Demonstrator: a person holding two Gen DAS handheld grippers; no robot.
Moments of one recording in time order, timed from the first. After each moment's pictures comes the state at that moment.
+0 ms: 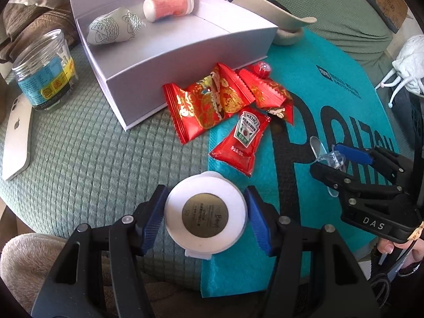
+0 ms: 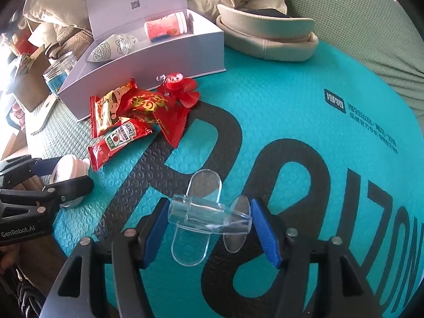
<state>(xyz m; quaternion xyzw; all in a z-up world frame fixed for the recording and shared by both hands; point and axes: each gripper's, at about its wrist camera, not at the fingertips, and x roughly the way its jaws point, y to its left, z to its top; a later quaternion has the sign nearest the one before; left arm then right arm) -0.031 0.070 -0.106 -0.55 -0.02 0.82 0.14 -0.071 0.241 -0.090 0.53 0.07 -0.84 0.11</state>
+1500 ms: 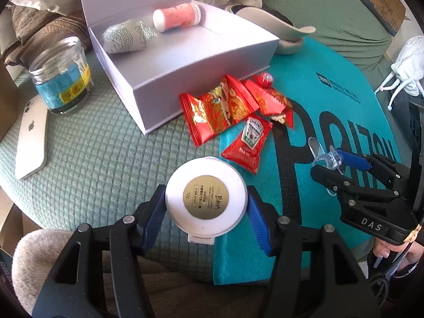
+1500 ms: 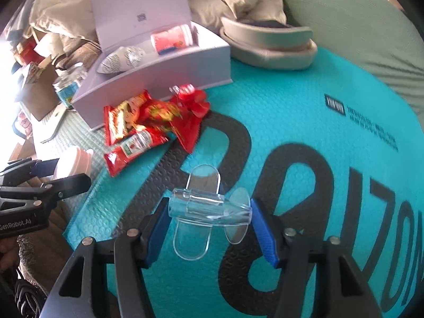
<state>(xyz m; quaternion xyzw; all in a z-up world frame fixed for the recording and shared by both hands) -0.044 0.047 -0.089 -0.53 -0.02 0.84 0.13 -0.063 0.233 -0.073 0.50 0.04 -0.86 0.13</state>
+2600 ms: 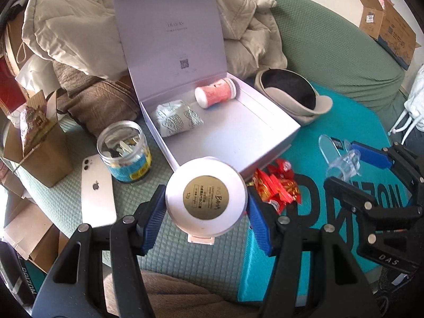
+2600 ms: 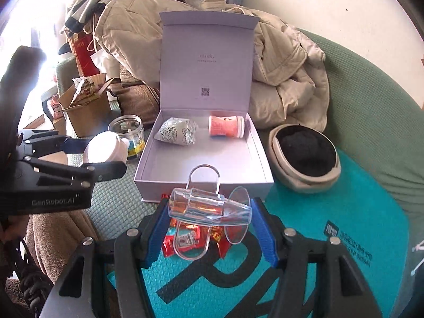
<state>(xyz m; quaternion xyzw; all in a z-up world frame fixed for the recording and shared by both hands) -0.067 0.022 0.014 -0.45 -0.01 0.89 0.05 -0.088 0.172 0.040 0.37 0.14 -0.89 0.23</state>
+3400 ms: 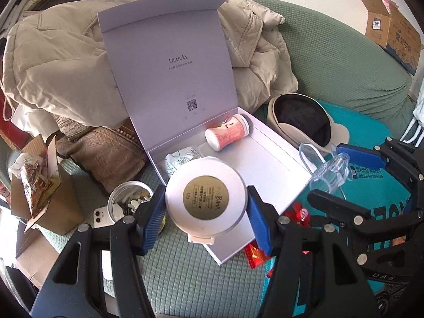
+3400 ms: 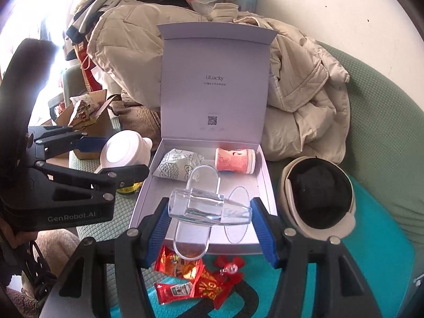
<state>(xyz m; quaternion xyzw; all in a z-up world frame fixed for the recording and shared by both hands) -0.137 0.020 0.037 -0.42 0.02 0.91 0.05 -0.162 0.144 0.054 0.36 0.13 -0.89 0.26</state>
